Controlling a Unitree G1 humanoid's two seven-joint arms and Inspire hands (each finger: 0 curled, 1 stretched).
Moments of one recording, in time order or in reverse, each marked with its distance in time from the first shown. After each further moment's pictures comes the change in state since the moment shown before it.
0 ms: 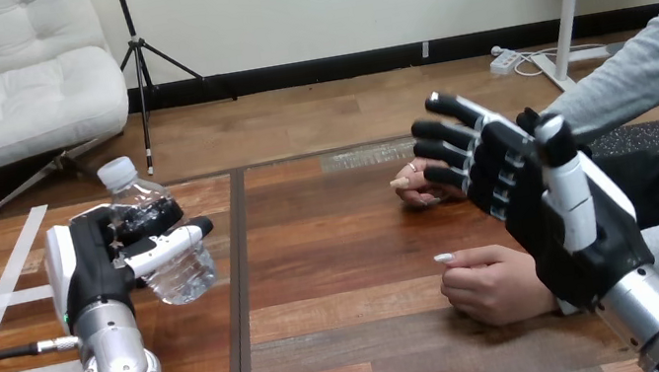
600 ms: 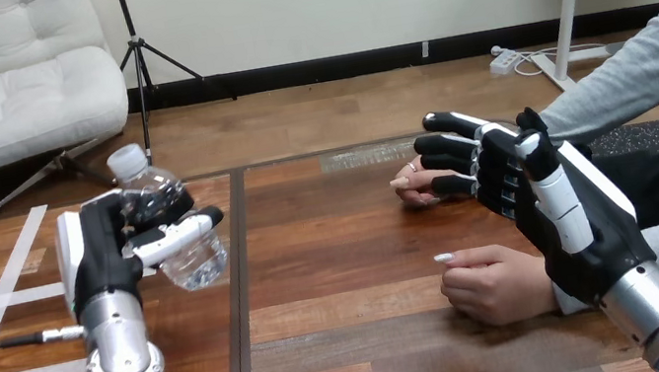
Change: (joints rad) left arm 0.028 -0.012 -0.001 -0.110 -0.001 0.023 -0.044; right arm -0.041 -0.026 -0.002 0.110 -0.091 -0.109 -0.010
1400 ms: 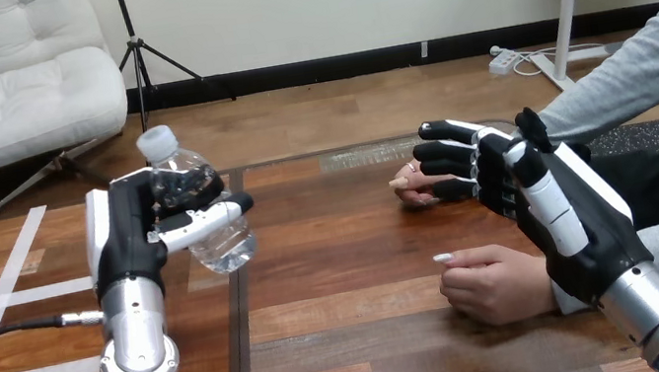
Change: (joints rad) left arm 0.045 -0.030 -0.019 -0.137 0.007 0.005 -0.071; right arm -0.018 -0.005 0.001 0.060 -0.066 -0.061 -0.017
